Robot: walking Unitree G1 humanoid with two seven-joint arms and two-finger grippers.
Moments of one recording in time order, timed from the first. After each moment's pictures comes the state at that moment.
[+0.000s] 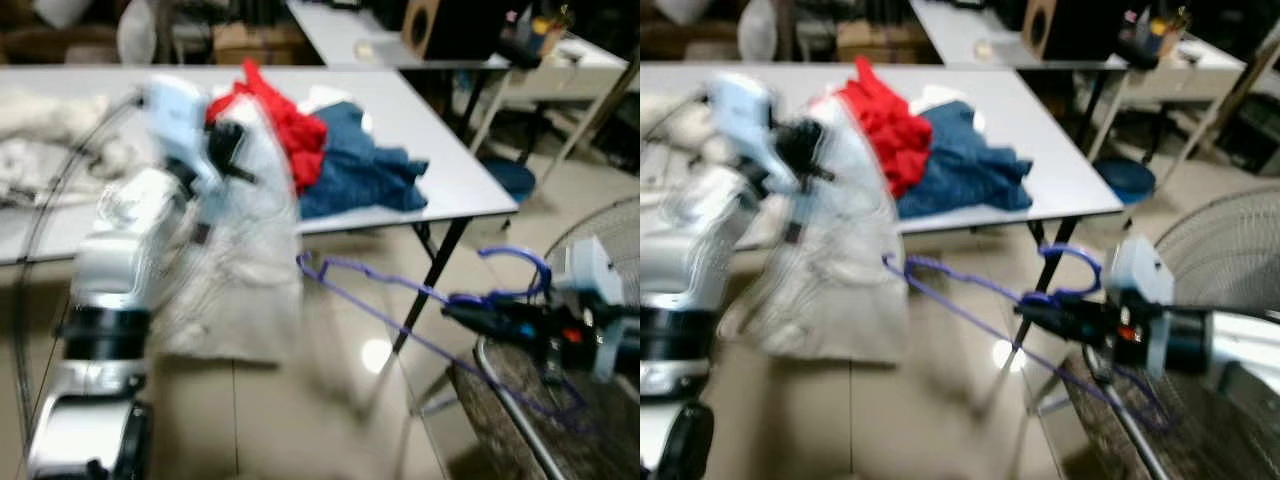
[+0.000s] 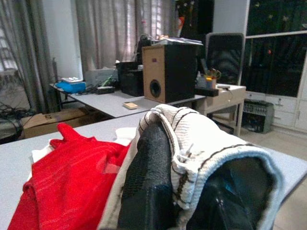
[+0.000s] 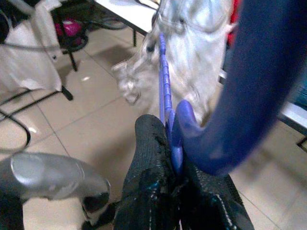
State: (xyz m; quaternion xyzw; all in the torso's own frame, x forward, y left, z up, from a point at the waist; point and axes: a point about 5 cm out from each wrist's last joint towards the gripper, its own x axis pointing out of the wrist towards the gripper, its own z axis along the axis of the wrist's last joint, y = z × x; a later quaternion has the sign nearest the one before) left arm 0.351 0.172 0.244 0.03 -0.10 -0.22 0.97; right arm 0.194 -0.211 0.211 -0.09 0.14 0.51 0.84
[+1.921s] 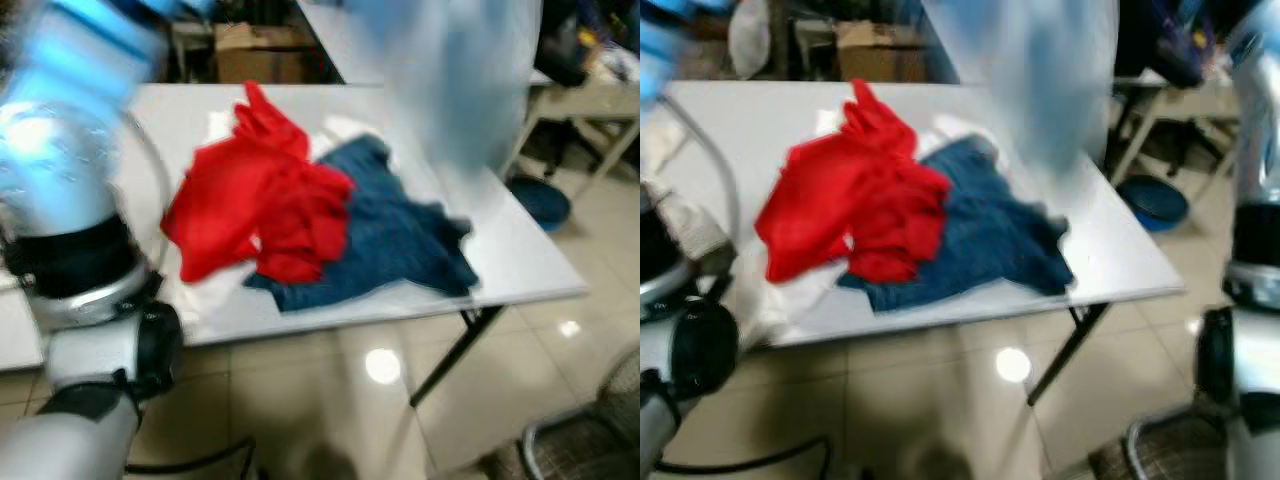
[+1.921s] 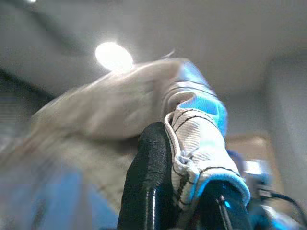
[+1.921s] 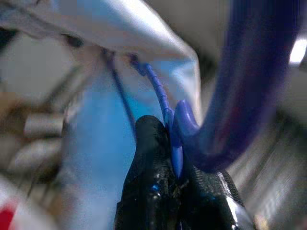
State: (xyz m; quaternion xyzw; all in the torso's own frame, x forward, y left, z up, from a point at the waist) left arm 0.272 0.145 0.426 -0.15 -0.38 -0.45 0.79; right arm 0.321 -0.204 0.427 -0.24 -0.38 0.16 0.88
